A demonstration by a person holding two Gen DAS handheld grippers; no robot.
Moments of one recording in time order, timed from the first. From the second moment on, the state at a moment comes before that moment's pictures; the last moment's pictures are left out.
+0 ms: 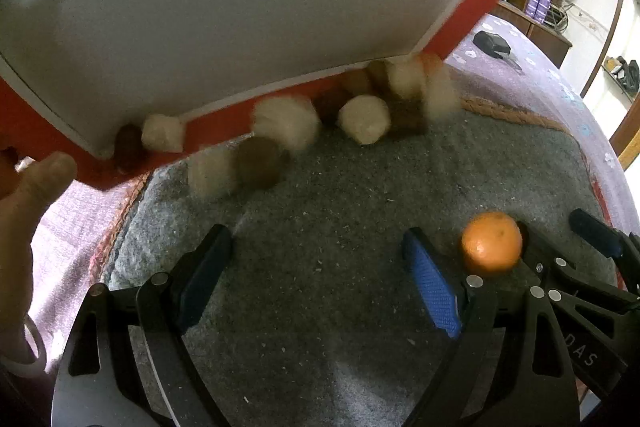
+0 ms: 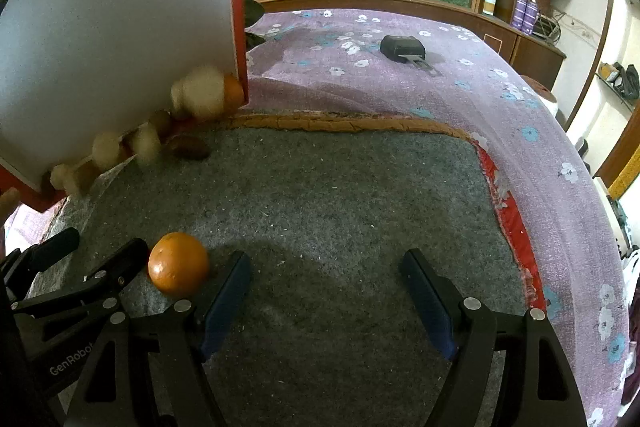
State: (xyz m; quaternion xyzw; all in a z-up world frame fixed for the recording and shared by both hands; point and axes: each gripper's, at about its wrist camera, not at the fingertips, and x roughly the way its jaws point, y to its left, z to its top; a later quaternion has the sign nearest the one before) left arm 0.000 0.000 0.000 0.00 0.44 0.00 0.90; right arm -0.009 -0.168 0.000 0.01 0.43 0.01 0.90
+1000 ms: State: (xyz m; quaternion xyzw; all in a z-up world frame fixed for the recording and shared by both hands) left arm 0.000 0.001 0.001 0.00 0.44 0.00 0.90; right arm -0.009 -0.168 0.000 0.01 0.43 0.01 0.90
